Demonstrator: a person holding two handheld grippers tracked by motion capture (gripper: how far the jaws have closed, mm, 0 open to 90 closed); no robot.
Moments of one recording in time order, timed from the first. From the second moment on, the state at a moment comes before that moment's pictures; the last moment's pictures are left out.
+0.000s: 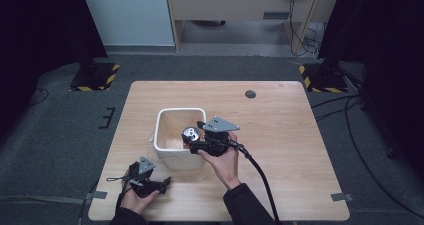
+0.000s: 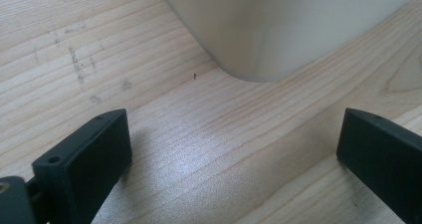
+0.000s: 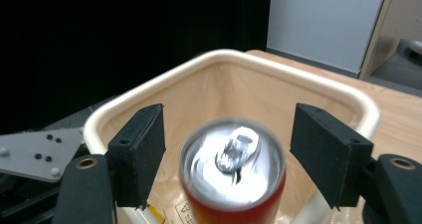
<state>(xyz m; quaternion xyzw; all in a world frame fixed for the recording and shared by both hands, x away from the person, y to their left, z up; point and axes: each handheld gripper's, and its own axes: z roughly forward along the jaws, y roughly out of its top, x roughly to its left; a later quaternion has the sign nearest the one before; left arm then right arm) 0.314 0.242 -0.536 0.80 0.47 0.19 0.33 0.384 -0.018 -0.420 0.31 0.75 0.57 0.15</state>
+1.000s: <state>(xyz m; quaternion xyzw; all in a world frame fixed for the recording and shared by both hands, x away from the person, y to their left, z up) 0.314 0.242 -0.536 0.80 0.47 0.19 0.33 0.376 -0.118 -0.410 0.38 0.71 0.55 0.21</state>
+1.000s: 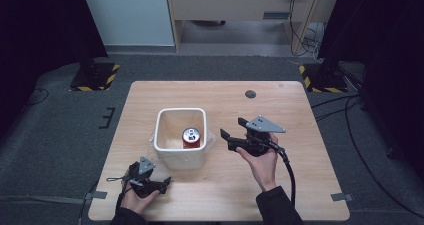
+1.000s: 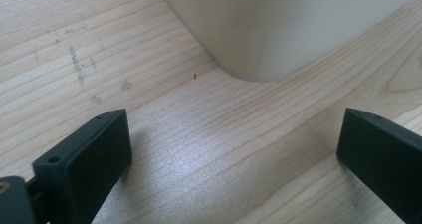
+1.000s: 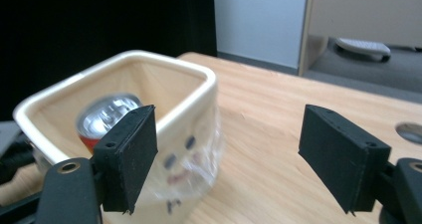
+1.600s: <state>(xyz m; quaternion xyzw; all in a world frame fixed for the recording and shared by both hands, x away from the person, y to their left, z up) 0.314 0.241 -0.536 0.80 0.47 0.19 0.33 0.368 -0.169 -0.471 0.42 0.76 0.44 0.21</state>
